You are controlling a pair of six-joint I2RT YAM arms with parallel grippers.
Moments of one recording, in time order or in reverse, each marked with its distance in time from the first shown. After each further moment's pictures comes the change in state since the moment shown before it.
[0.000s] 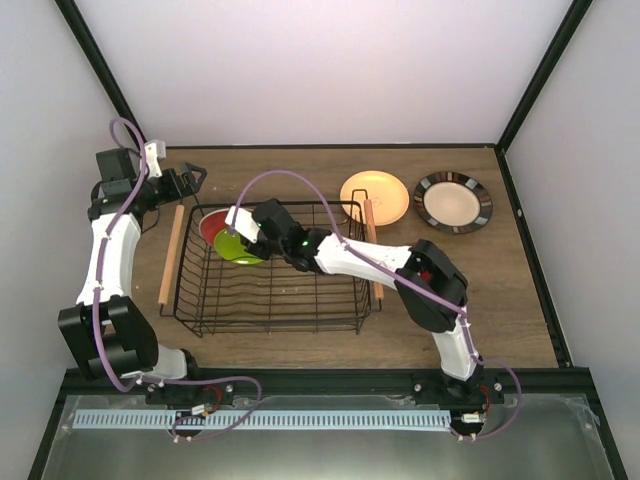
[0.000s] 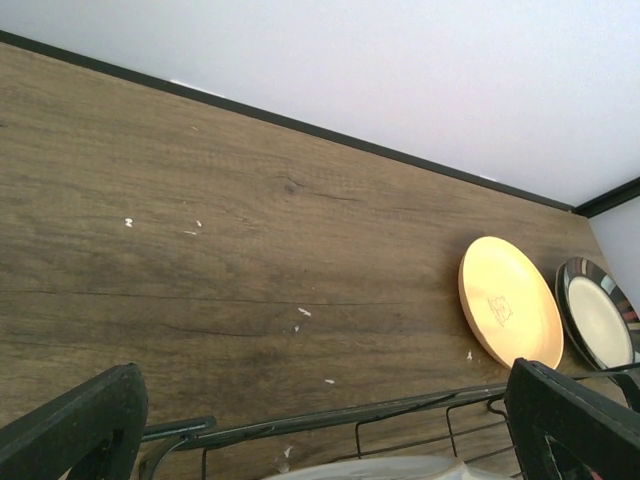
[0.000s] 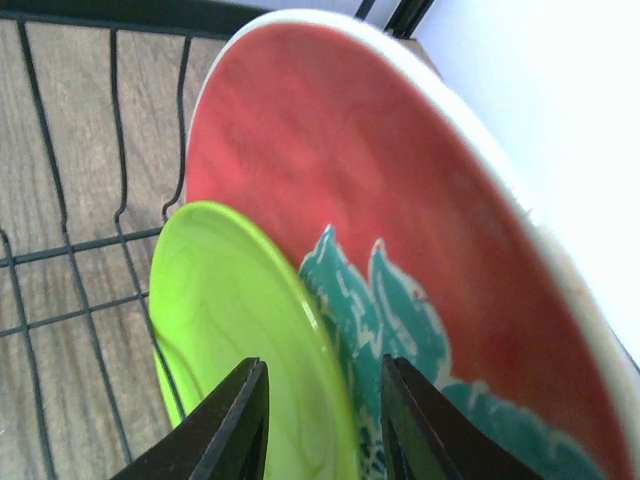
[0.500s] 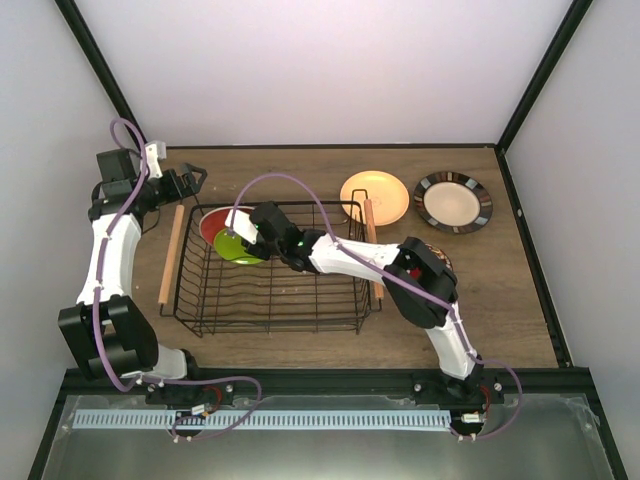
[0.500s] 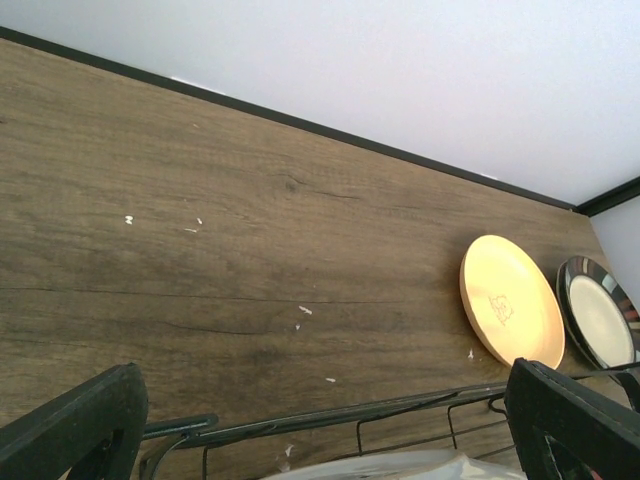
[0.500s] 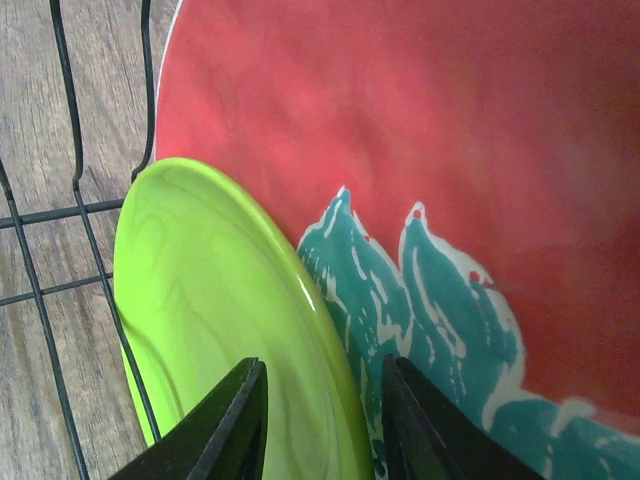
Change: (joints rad) left arm 0.000 0.000 -0.006 0.008 0.000 0.000; right arm -0.014 0.072 0.036 0.016 0.034 -0.032
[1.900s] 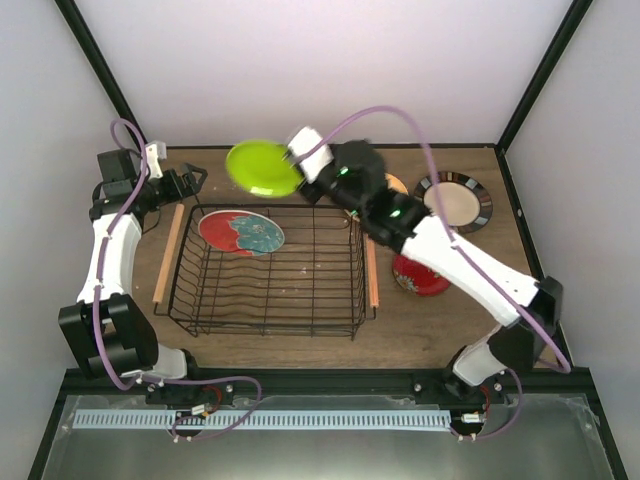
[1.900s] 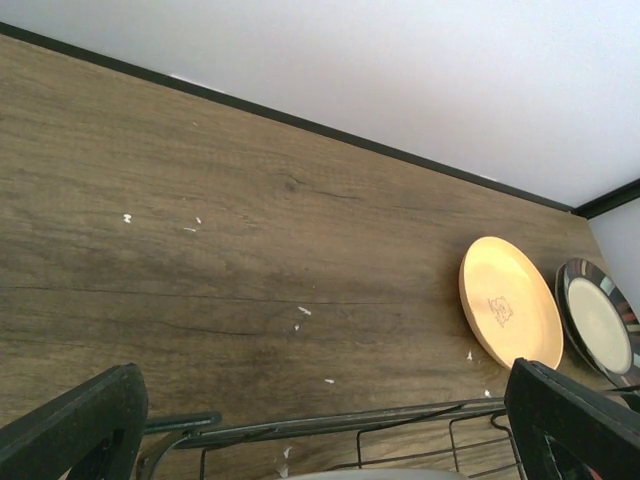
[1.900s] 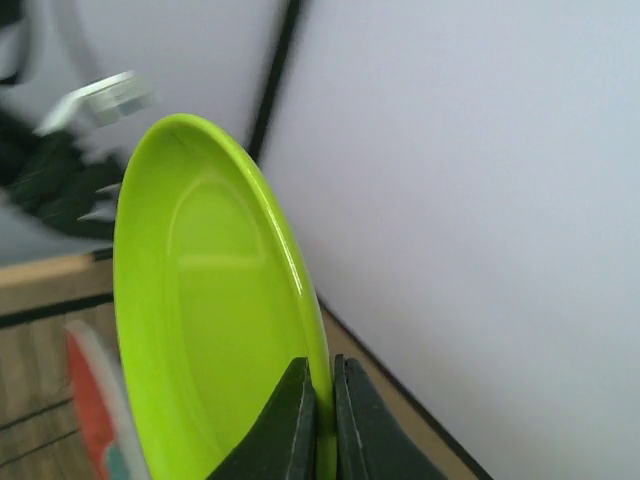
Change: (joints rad) left arm 0.000 0.002 -0.011 0.013 0.001 -0.008; right arm -0.098 -0.542 -0.025 -0.145 -0.064 0.075
